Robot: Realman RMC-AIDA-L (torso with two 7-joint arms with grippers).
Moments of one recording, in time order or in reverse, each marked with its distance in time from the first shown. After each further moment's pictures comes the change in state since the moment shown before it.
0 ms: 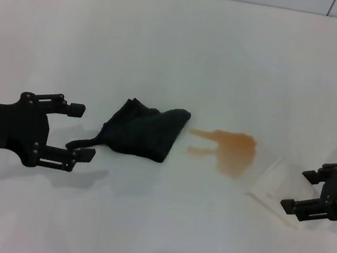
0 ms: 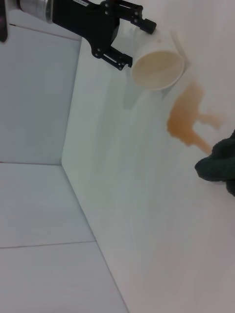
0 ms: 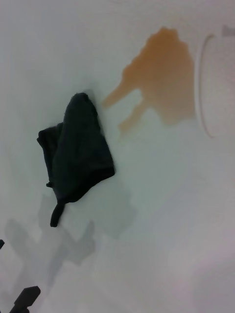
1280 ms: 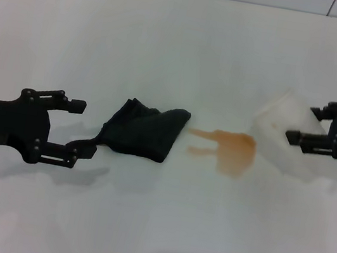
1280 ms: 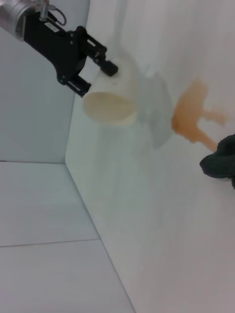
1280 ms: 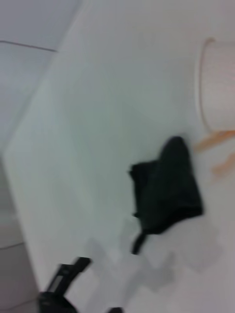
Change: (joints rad) left arm -0.004 0.000 0.000 0.000 -0.009 -0.005 0.004; right arm 0.041 -0.002 0.118 0.015 0.145 0.096 -0.142
